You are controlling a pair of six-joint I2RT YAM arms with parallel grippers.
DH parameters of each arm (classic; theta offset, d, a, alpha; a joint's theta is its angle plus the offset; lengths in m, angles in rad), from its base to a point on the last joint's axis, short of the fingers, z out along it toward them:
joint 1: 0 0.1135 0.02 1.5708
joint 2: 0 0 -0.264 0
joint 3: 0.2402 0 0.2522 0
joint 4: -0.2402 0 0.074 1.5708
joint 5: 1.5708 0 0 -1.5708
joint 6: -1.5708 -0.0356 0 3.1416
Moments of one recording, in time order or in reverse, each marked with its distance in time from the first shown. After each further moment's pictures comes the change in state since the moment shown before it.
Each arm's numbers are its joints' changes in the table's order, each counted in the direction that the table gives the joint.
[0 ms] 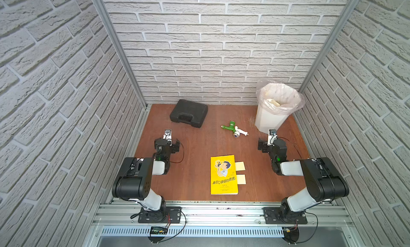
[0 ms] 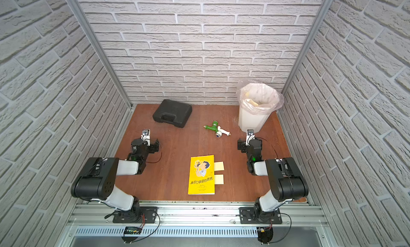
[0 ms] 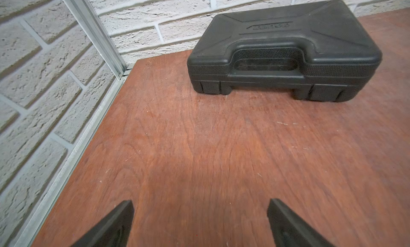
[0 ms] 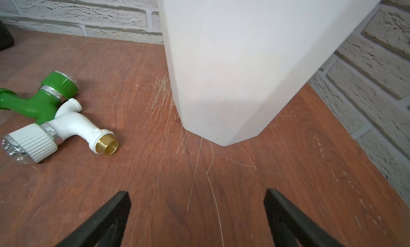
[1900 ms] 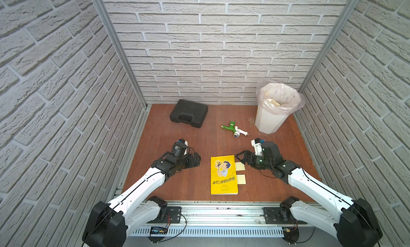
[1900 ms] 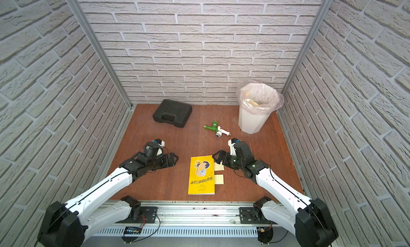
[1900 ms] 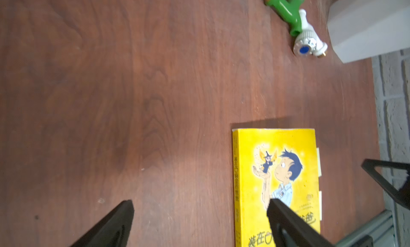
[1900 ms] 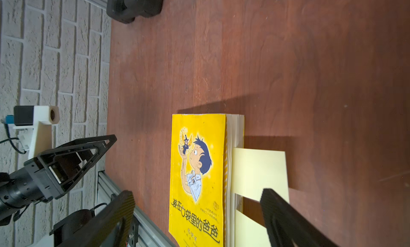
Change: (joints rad) left arm -0.459 0.536 0.208 -1.231 0.276 0.766; right arm 0.414 0.486 0.166 -1.015 -0.505 -0.839
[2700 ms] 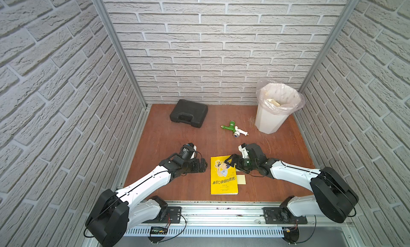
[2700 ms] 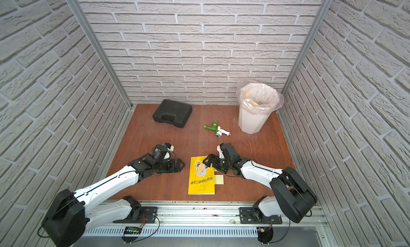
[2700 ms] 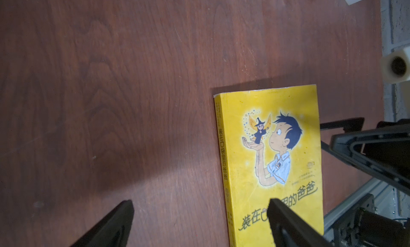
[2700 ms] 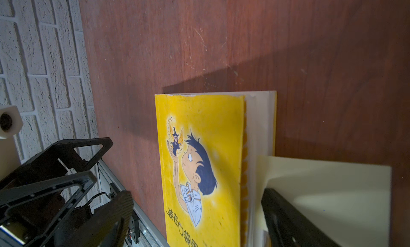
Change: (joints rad) left arm -0.108 -0.087 -0.013 0.043 0.034 -0.008; right arm 0.100 -0.305 0.000 0.229 -0.050 -0.116
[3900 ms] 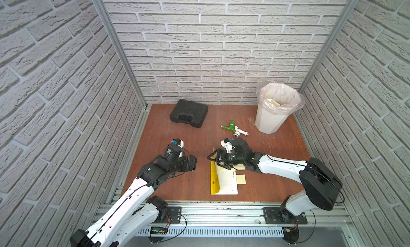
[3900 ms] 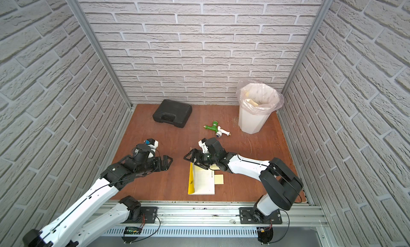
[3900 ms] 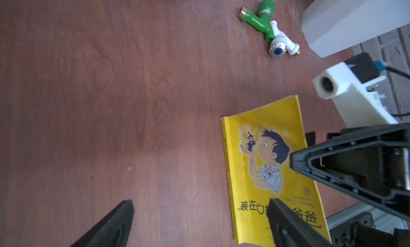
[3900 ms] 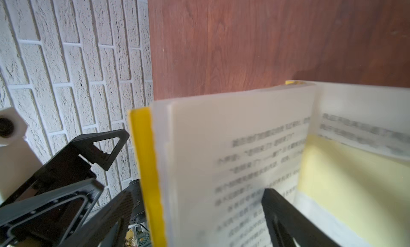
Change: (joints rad) left arm 0.072 0.342 0.161 -0.401 -0.167 -0.045; right arm 0.180 -0.200 0.253 0.138 -0.127 -0.183
